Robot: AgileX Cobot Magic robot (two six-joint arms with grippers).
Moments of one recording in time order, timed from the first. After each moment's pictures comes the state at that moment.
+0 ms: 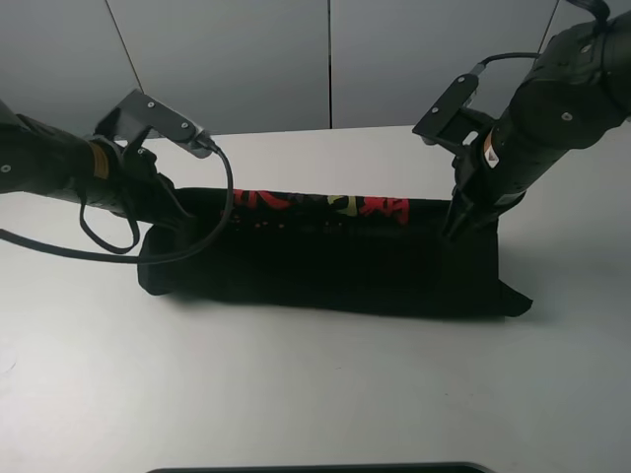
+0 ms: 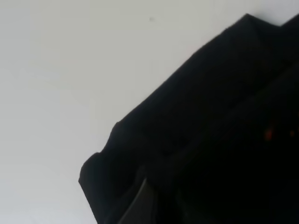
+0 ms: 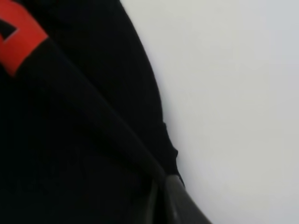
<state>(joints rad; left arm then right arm) -0.52 1.64 -0.73 0.43 0.03 -0.19 0.50 1.68 -0.85 -0.51 0.53 0.09</state>
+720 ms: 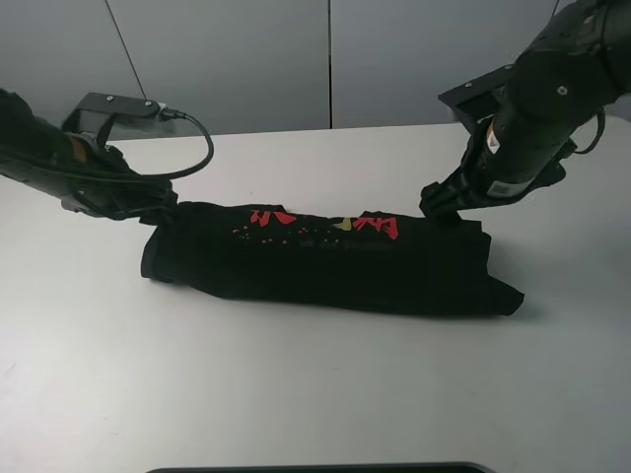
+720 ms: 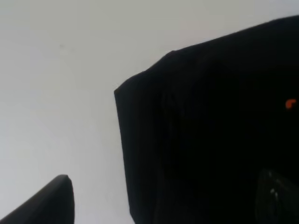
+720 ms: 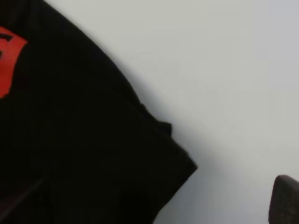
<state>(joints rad) -0.45 1.66 -0.80 0.19 0.28 -0.23 0.49 1.68 -0.91 -0.42 0.66 0.46</state>
